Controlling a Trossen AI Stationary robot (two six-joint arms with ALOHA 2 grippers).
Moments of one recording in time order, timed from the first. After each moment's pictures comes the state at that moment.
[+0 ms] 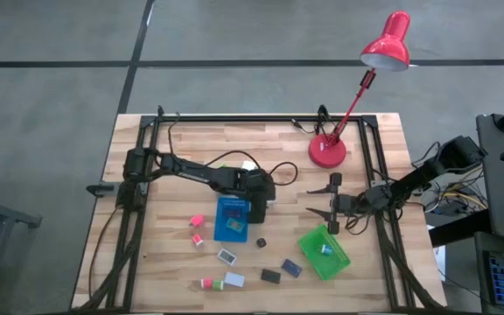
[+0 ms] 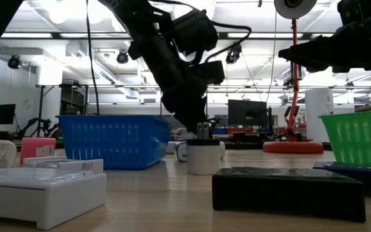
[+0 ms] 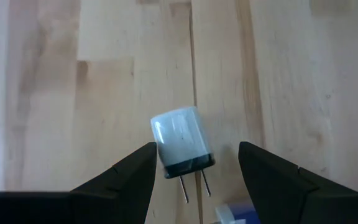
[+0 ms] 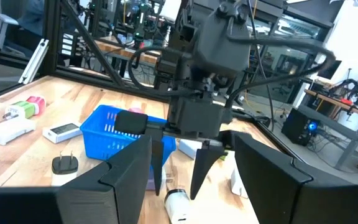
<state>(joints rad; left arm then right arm) 0.01 2.04 1.32 -0.31 -0.01 0.07 0.41 1.15 0.04 1.13 0.50 -0.25</state>
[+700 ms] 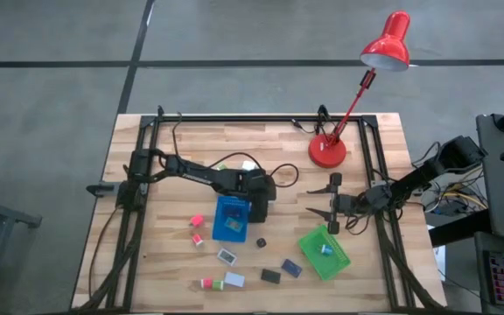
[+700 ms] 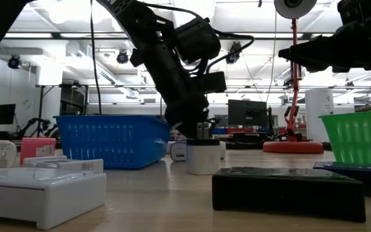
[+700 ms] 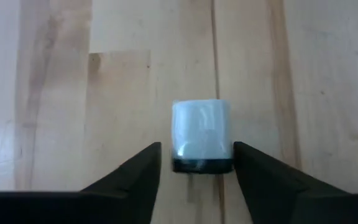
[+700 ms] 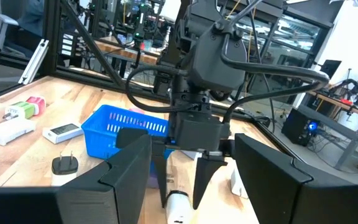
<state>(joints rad) 0.01 2.08 1.32 -0.29 -0.07 0.08 0.41 1.15 0.04 1.13 0.50 -0.25</state>
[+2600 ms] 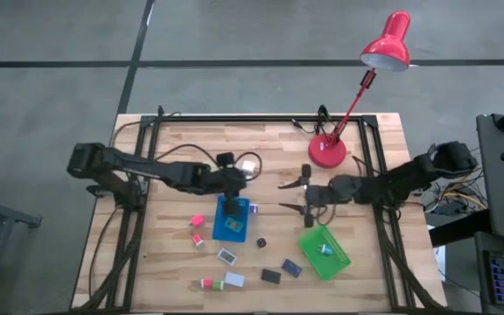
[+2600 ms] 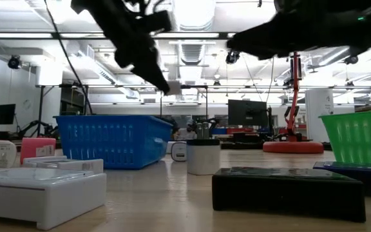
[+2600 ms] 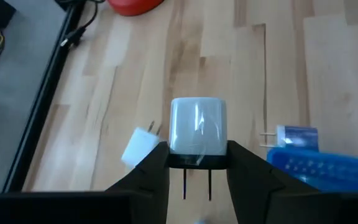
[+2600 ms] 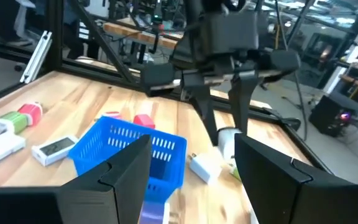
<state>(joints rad) -0.06 1.53 1.02 -0.37 -0.37 0.08 0.14 1.35 0.44 0.82 0.14 -0.20</state>
